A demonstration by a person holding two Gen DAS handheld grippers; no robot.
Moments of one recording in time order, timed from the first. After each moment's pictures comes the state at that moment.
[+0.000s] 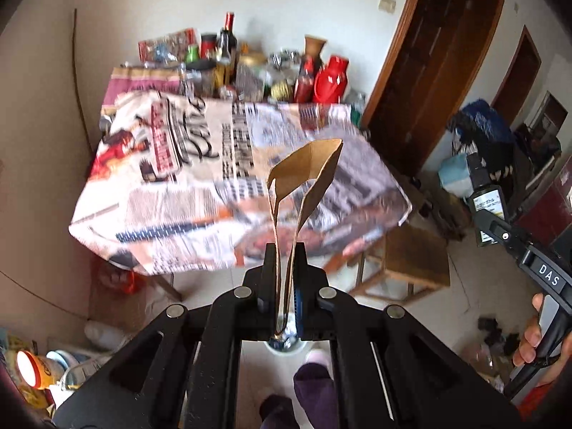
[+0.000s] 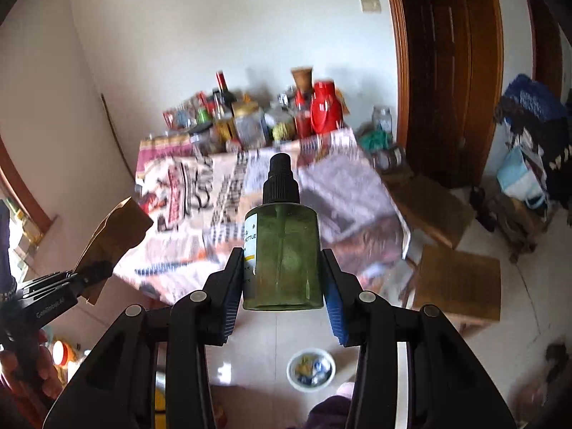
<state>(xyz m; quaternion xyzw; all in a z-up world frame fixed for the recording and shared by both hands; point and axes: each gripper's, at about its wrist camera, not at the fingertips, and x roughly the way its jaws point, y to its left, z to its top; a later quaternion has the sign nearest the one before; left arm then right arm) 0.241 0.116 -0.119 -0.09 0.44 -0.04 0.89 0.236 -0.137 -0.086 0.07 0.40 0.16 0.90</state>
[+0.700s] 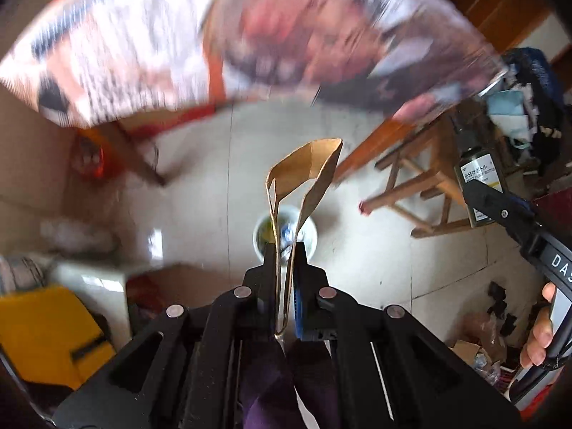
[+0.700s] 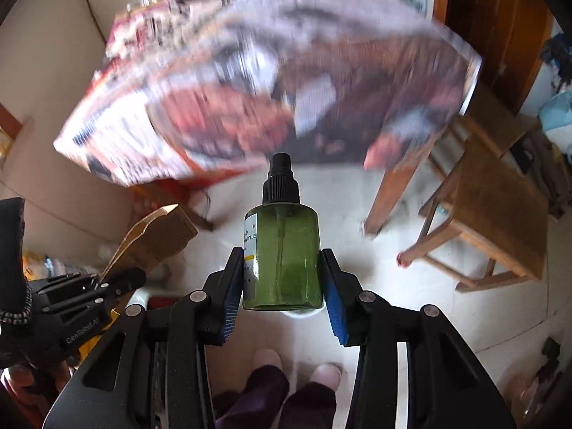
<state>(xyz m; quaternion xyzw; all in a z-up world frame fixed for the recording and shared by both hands) 0.237 0.055 -0.411 -0.13 0.62 0.02 0.78 0.249 -0.137 -0.342 0.01 0.57 0.23 0.79</state>
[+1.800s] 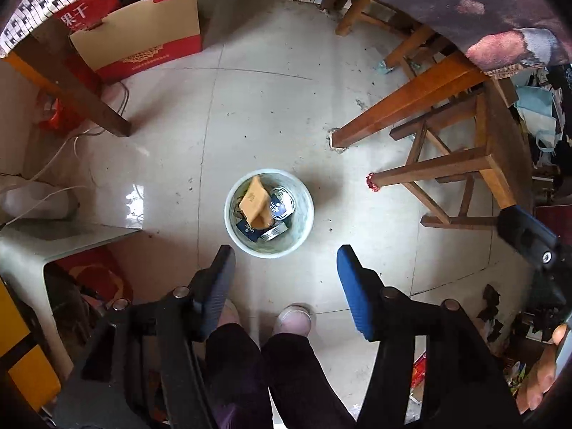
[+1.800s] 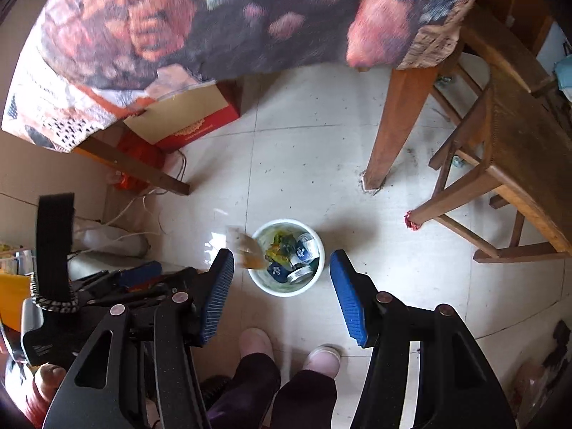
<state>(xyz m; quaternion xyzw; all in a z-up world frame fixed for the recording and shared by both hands) 0.284 0.023 -0.561 -0.17 0.67 0.02 0.72 0.283 -0.159 -0.448 0.02 0.63 0.21 0.75</state>
